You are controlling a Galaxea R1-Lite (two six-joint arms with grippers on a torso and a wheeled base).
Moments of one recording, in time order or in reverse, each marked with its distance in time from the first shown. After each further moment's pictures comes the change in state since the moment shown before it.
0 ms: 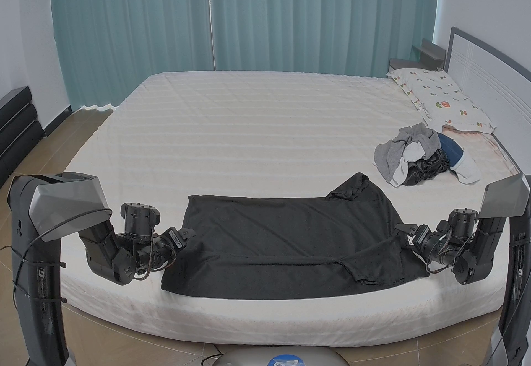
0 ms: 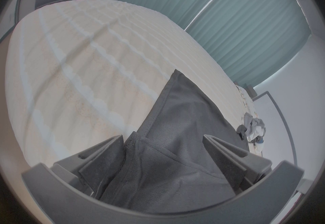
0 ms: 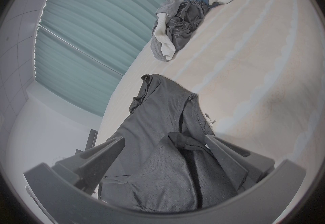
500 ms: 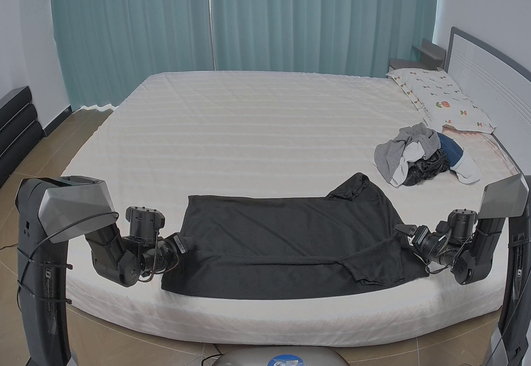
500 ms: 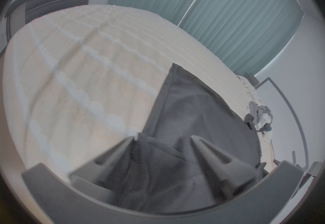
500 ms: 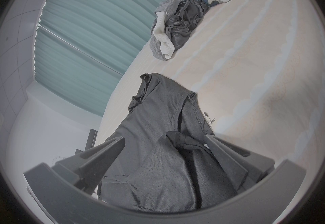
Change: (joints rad) left arm -0.008 0.045 -0.027 -0.001 0.024 0.114; right arm 0.000 0.009 -0.004 -0.001 0.000 -0.001
